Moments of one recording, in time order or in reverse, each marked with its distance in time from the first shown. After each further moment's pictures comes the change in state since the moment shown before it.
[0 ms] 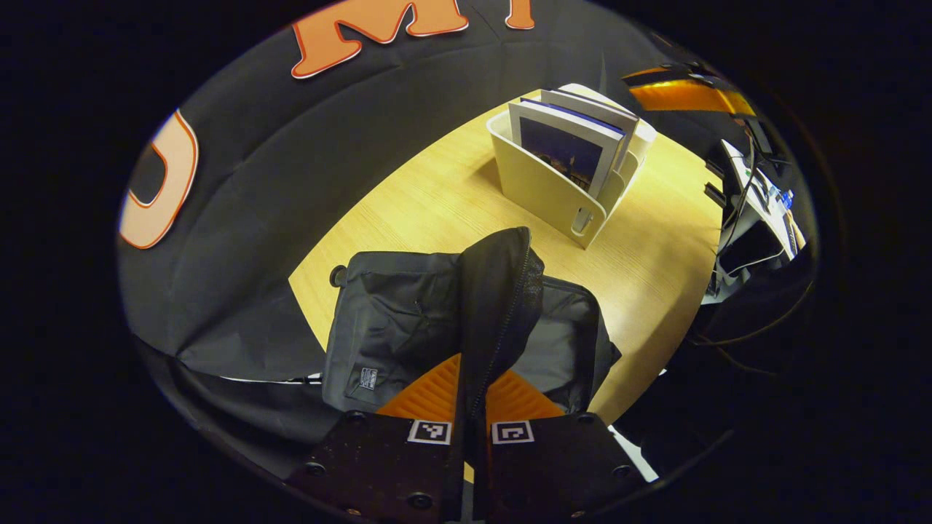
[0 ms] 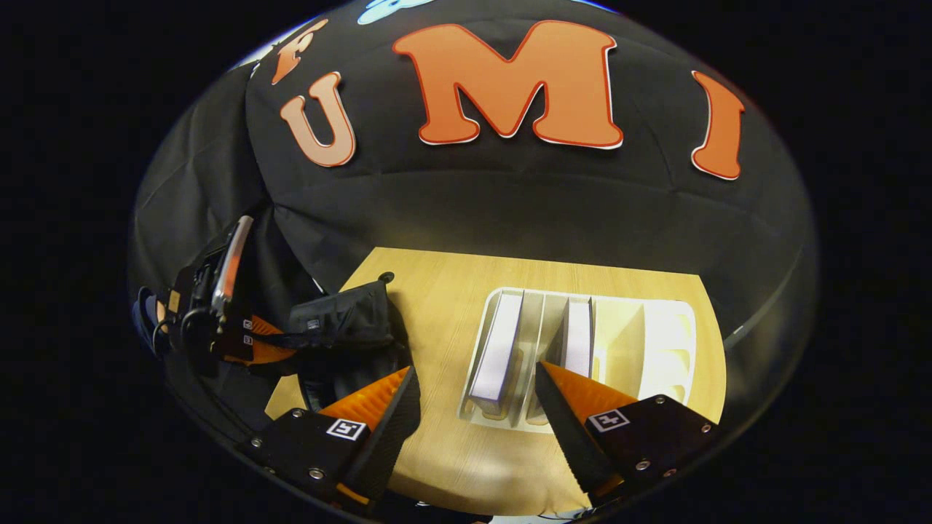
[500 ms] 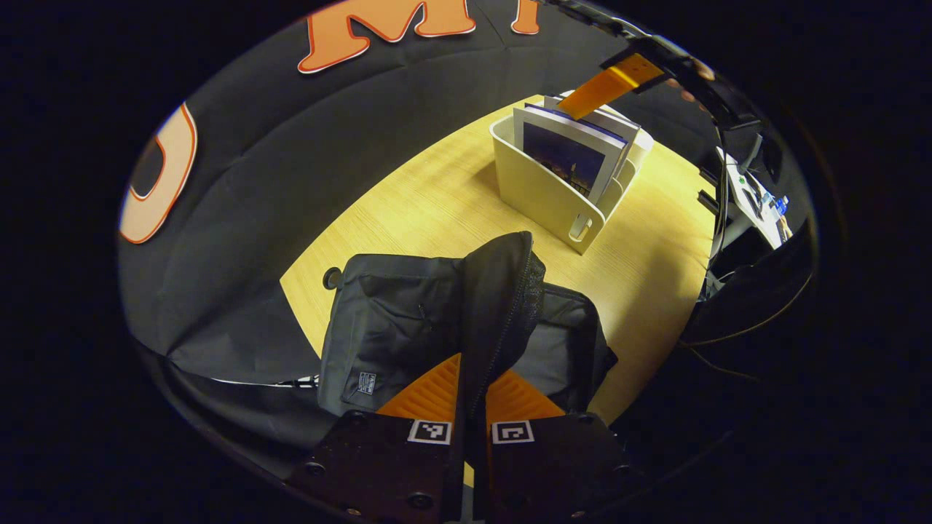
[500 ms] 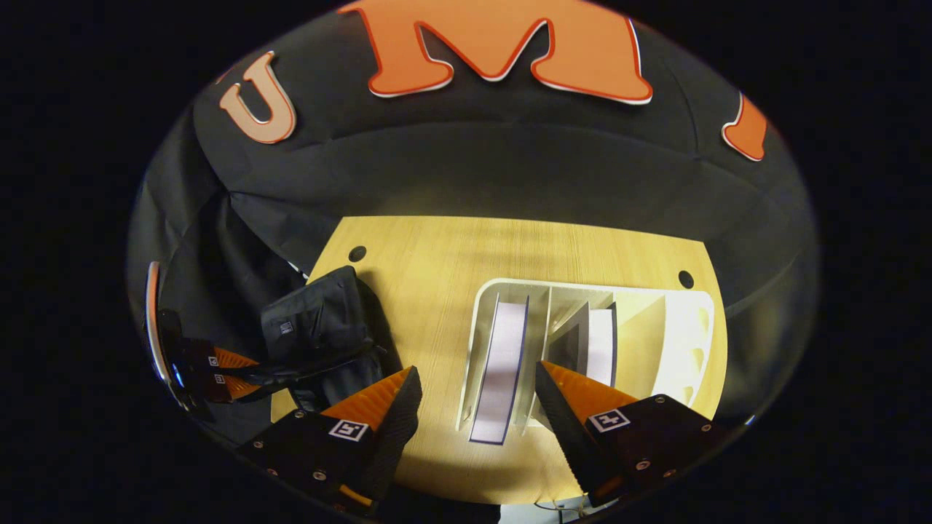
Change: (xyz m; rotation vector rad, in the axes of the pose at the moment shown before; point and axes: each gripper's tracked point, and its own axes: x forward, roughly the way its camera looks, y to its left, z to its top) left arm 0.004 0.009 0.003 -0.008 -0.012 -0.033; right arm 0.081 -0.012 0.004 0.057 0.281 -0.057
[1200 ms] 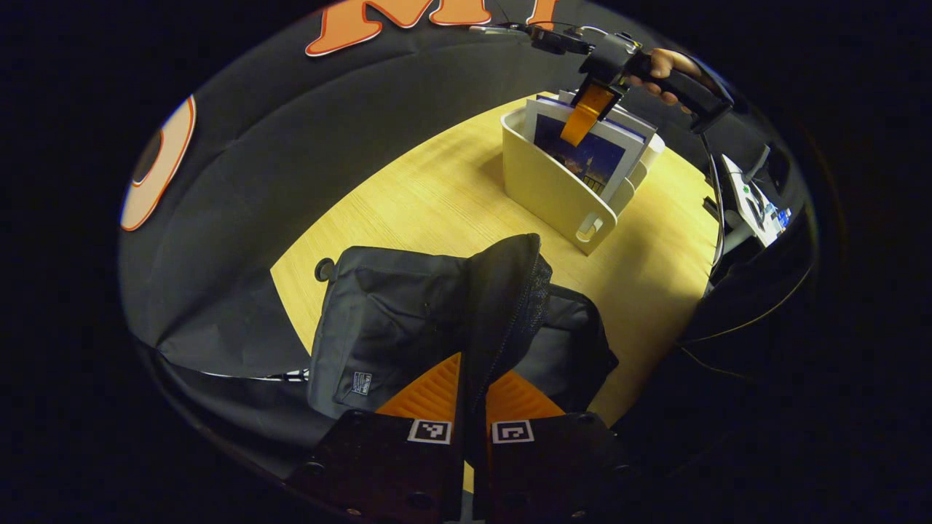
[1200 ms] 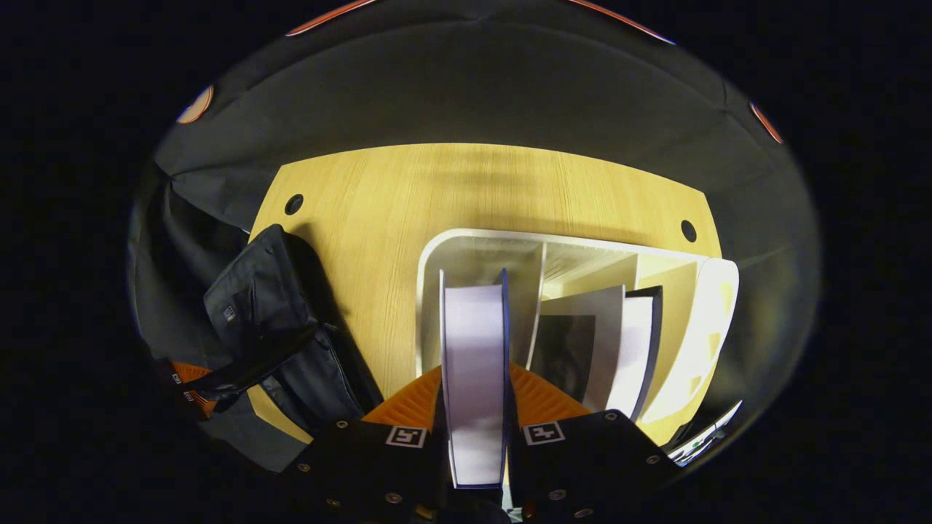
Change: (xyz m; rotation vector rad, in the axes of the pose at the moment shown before) left arm 0.015 0.006 -0.002 -0.044 0.027 -0.026; right arm 0.060 -0.025 -0.019 0.044 0.259 -0.094
